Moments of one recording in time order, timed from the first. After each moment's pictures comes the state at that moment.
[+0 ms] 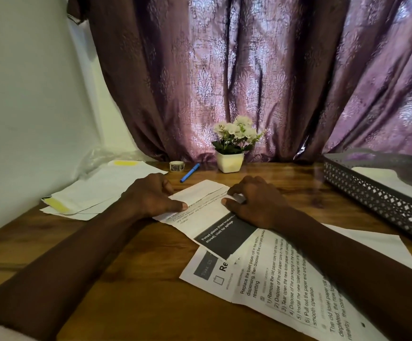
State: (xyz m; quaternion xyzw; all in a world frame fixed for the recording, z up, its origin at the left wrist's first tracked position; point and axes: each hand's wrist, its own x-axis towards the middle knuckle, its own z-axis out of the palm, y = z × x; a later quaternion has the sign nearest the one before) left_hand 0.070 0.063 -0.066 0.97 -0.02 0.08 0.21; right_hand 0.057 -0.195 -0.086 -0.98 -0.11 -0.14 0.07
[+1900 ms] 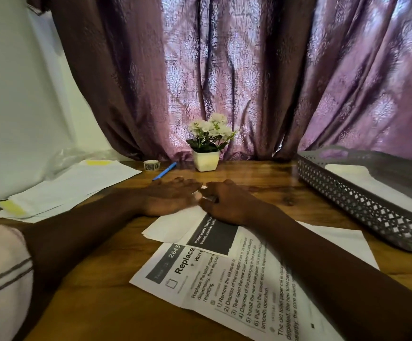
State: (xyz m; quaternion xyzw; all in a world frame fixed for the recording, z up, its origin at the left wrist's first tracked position) left_hand 0.103 -0.009 -0.081 0.95 -0.30 0.01 0.07; right_hand 0.067 -0.212 -0.091 -0.97 -0.16 -0.07 0.14
